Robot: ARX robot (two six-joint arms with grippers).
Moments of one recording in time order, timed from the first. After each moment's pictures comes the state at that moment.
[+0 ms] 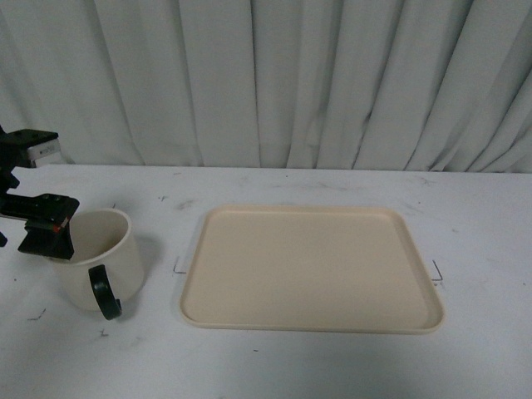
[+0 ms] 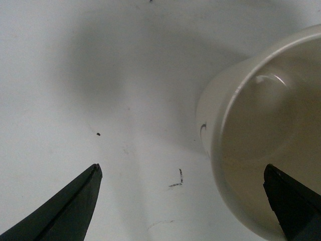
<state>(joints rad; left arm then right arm) 0.10 1.99 1.26 -0.47 0.03 0.26 0.00 0.00 0.01 0.00 0.00 -0.01</state>
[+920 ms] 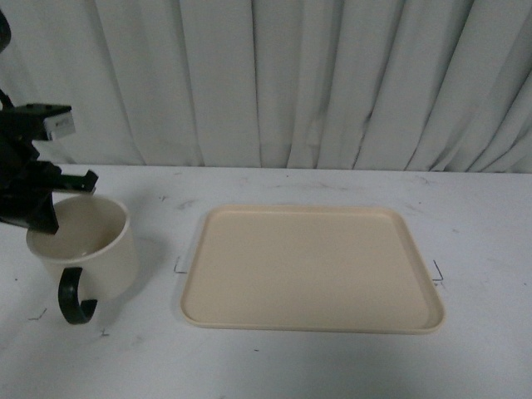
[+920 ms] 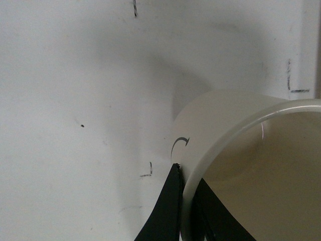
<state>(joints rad) 0.00 1.93 1.31 -0.57 -0.02 0.09 0.00 0.00 0.01 0.00 0.00 -0.01</state>
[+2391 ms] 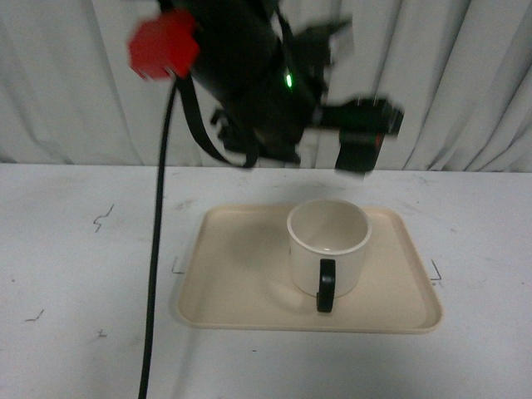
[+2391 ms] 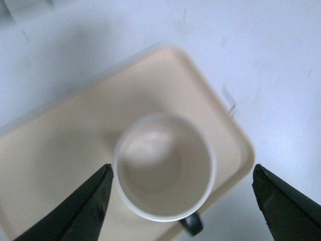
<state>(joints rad) -0.48 1.98 1.47 -0.26 0.19 0.00 0.00 0.00 0.01 0.00 0.00 -0.01</state>
